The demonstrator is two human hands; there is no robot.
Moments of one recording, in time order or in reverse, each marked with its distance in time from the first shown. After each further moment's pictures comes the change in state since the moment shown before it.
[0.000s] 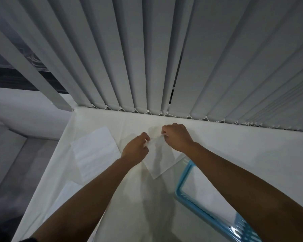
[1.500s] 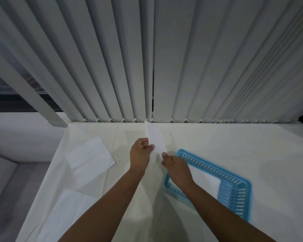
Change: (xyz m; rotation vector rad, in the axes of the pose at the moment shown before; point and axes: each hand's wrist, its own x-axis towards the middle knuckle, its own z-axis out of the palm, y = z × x) left_hand -0.056 0.093 0.010 -0.732 0.225 -0.281; right_hand -0.153 -0.052 -0.006 0.827 0.144 0.636
